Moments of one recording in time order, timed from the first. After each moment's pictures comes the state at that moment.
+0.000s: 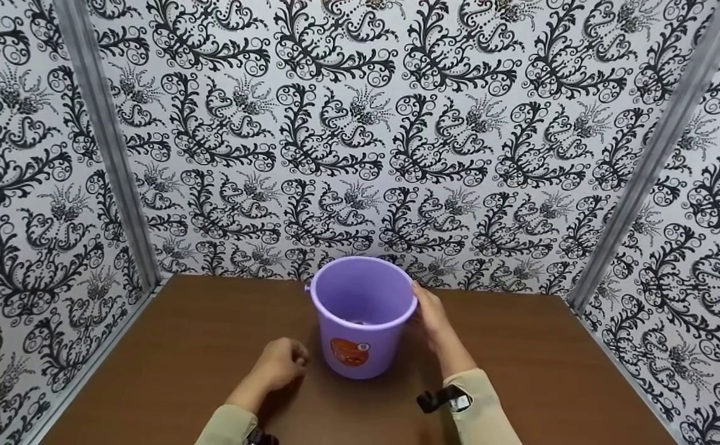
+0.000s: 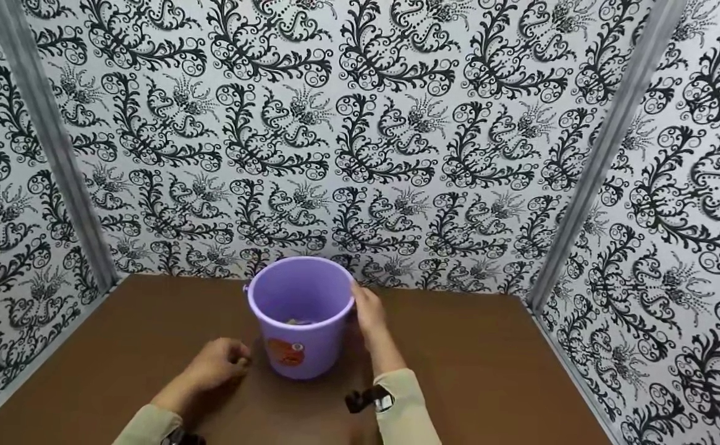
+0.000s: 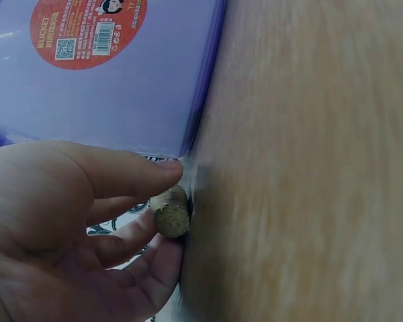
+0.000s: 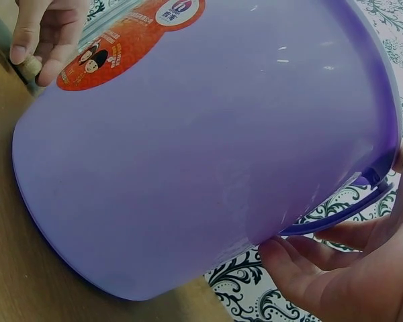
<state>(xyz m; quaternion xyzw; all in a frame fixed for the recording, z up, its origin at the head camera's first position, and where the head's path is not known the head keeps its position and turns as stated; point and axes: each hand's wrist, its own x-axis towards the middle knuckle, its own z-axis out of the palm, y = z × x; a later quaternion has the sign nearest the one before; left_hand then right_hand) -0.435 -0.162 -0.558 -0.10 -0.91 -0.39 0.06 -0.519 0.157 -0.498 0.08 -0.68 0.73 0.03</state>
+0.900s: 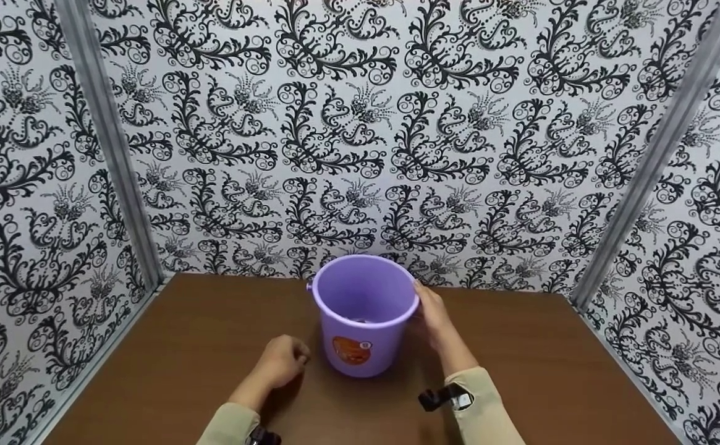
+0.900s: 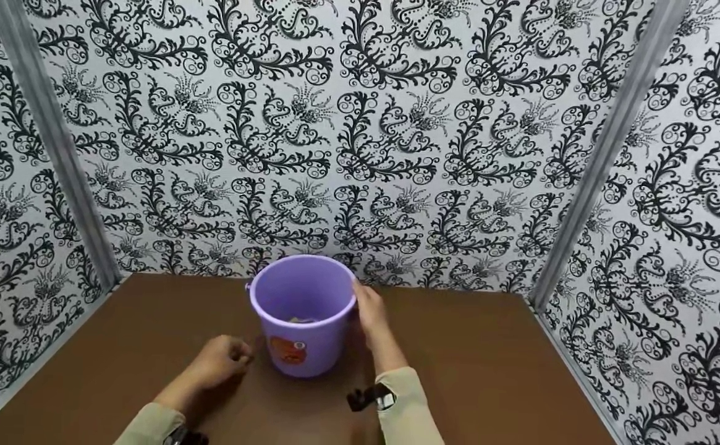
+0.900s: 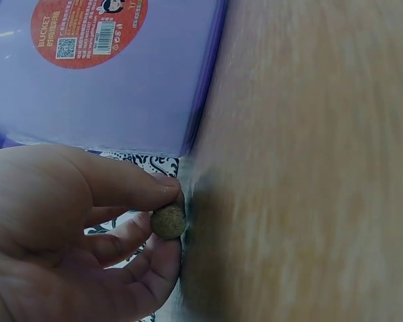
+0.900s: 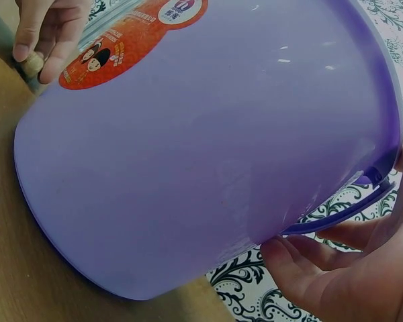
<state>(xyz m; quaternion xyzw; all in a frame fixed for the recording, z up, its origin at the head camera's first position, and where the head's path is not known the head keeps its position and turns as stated) -0.437 -0.163 -0.562 -0.12 -0.92 -0.36 0.11 -0.520 0.157 -0.501 0.07 -0.68 0.73 0.03</state>
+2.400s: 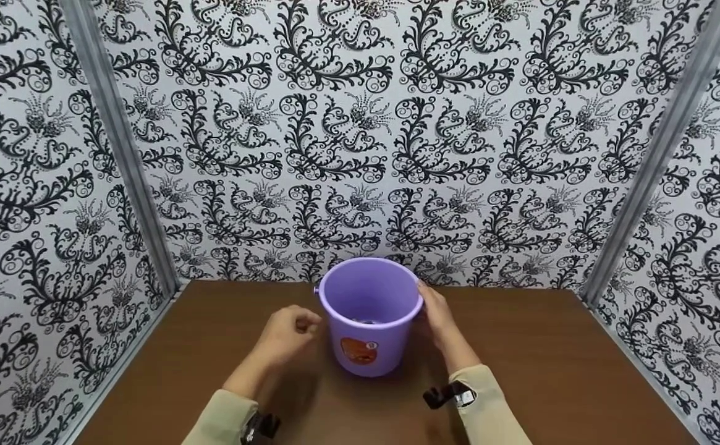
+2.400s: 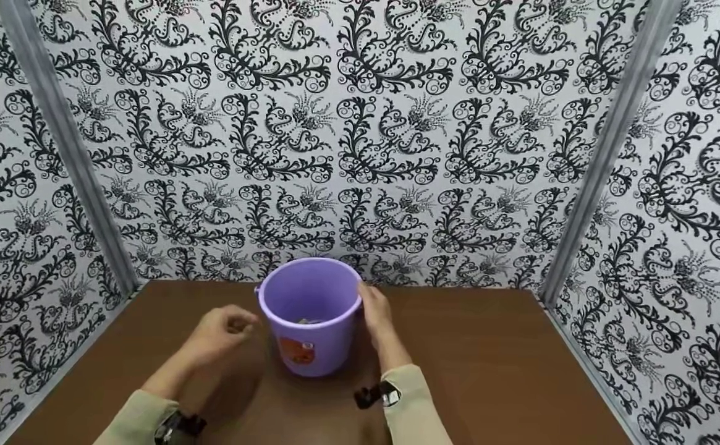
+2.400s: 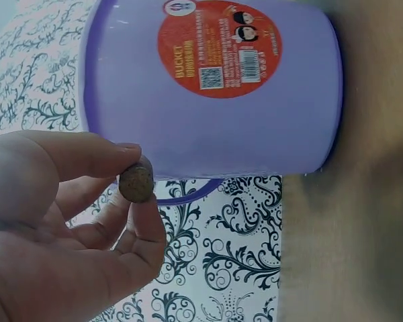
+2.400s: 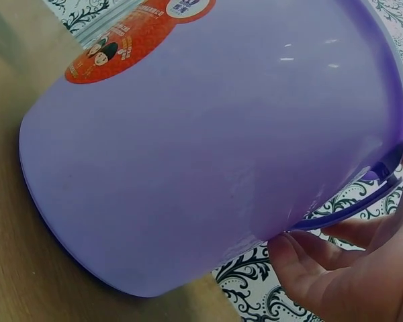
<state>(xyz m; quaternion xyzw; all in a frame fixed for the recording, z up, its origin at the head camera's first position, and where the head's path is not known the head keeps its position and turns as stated) -0.420 -0.159 -0.475 -0.14 -0.90 -0.39 0.16 -0.523 0.157 -0.507 0.09 -0.67 0.74 0.03</state>
